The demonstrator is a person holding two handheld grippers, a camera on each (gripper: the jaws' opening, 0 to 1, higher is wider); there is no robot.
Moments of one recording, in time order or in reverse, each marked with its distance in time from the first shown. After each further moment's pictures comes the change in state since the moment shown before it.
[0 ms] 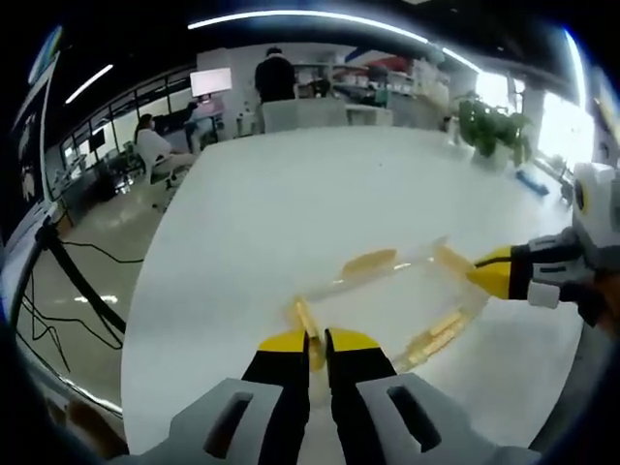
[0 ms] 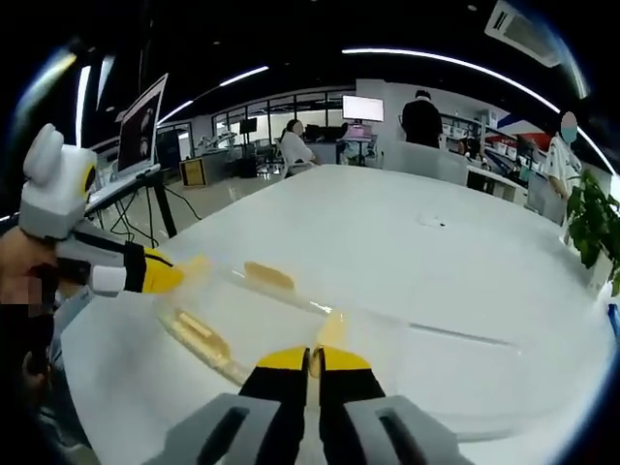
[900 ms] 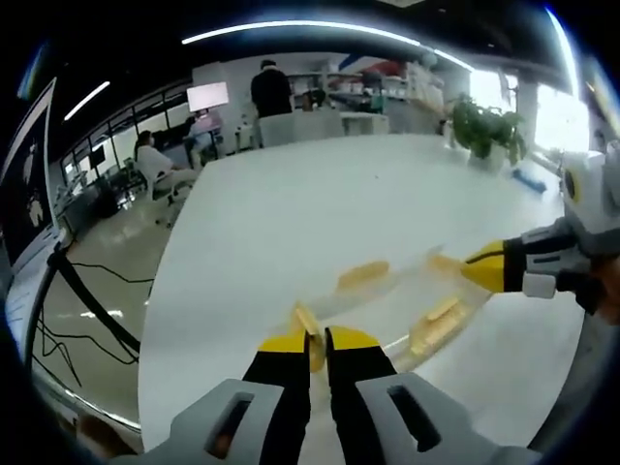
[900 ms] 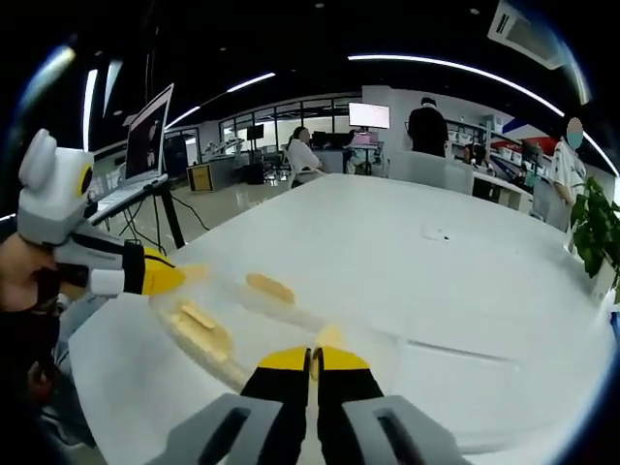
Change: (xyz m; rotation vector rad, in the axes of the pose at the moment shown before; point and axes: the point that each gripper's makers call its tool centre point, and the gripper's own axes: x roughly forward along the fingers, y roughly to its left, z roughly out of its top) left arm -0.015 -0.001 0.020 0.046 -0.048 0.016; right arm -0.007 0.002 0.019 -0.004 -0.034 0.030
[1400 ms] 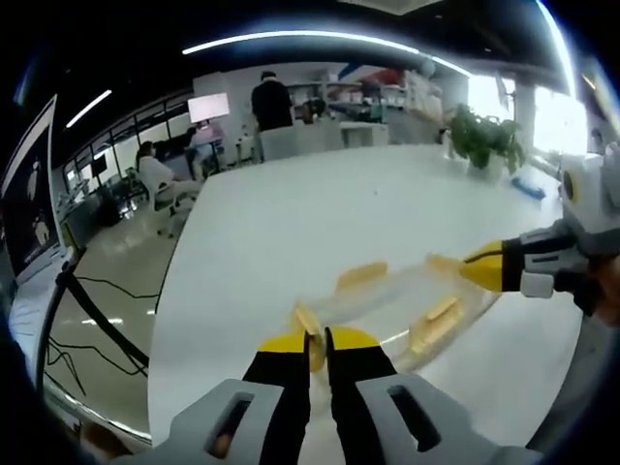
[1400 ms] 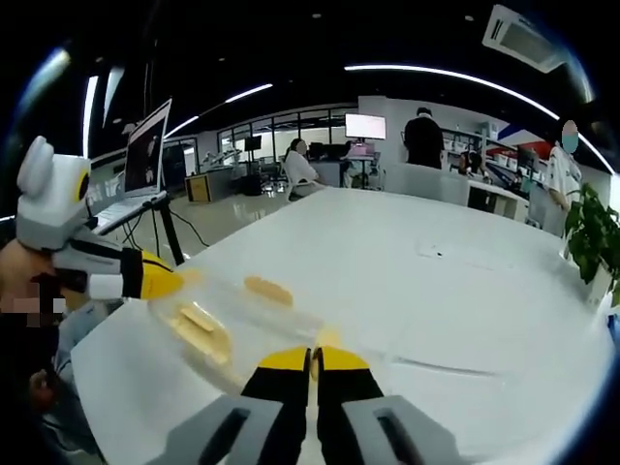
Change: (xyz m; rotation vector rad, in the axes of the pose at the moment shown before) left arm -0.010 -0.003 0.025 0.013 -0.047 0.003; right arm -0.012 -0.008 0.025 -0.002 -0.058 -0.017
